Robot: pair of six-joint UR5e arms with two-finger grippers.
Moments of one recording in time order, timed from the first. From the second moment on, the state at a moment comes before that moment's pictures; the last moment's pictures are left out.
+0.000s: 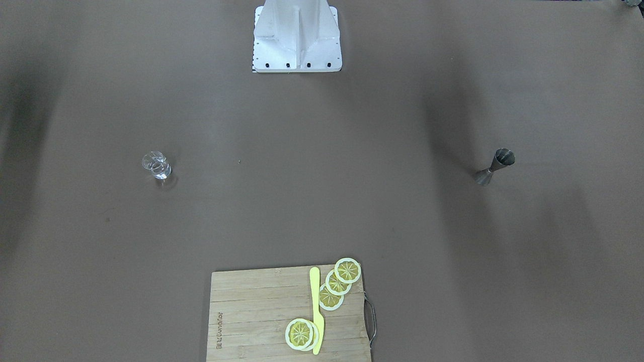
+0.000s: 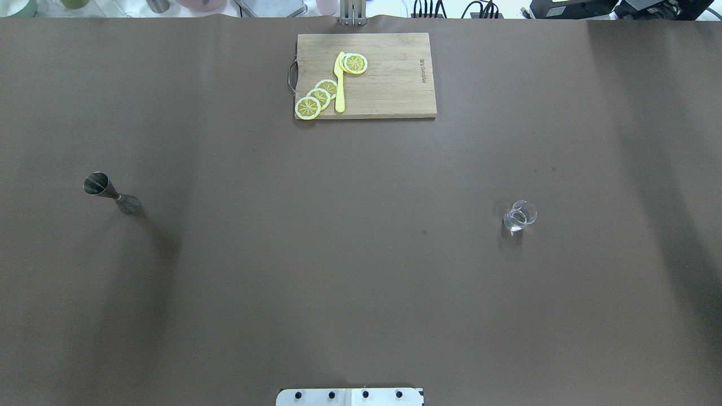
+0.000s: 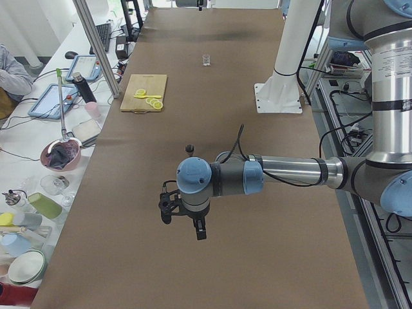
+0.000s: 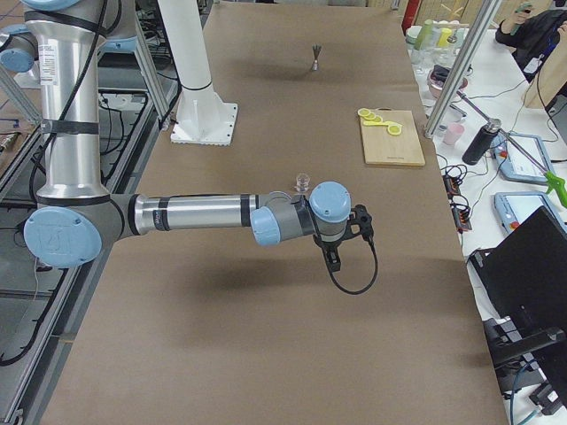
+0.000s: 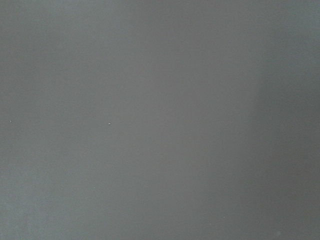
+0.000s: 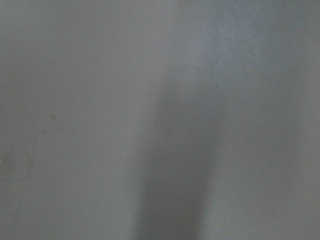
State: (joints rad) left arm -1.68 -1.43 -1.76 -1.43 -2.38 -0.07; right arm 1.45 -1.59 1.67 -1.28 2.50 0.03
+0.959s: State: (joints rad) left arm -1.68 -1.42 -1.77 -1.43 -2.38 -0.07; right arm 1.39 -1.67 1.53 -1.03 2.54 -0.52
